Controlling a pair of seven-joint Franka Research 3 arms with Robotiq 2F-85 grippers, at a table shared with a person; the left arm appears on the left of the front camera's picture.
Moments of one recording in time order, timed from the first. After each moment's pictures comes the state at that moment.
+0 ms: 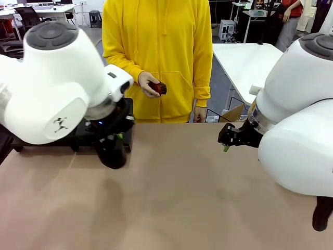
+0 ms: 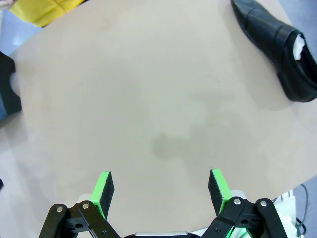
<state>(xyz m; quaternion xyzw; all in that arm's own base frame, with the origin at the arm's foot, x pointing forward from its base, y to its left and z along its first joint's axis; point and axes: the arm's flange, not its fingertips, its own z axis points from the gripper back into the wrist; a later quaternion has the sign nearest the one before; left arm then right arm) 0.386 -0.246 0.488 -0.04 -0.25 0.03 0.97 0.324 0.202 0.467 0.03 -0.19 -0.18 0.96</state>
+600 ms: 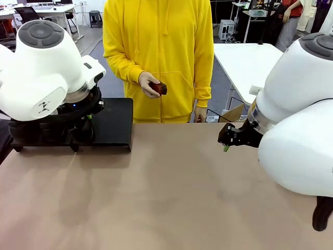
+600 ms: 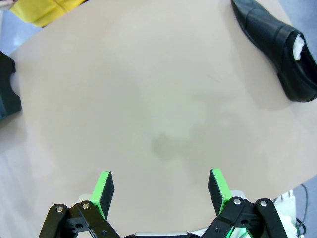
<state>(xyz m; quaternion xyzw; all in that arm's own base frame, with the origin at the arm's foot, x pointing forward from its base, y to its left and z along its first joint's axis) 0.464 -0.177 0.483 0.05 -0.29 0.02 0.95 0.324 0.202 0.467 0.03 -0.19 -0.18 0.96</state>
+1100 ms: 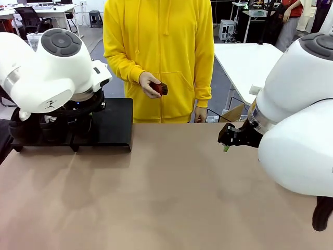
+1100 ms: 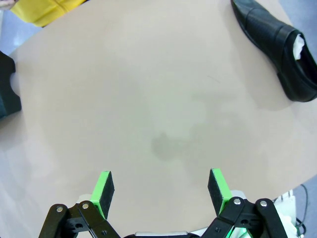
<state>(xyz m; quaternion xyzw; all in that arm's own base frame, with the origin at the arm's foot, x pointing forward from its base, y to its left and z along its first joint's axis) 0.510 -0.177 0.458 0.11 -0.30 -0.05 0.95 0.324 0.202 0.467 0.02 -0.19 -0.18 0.96</state>
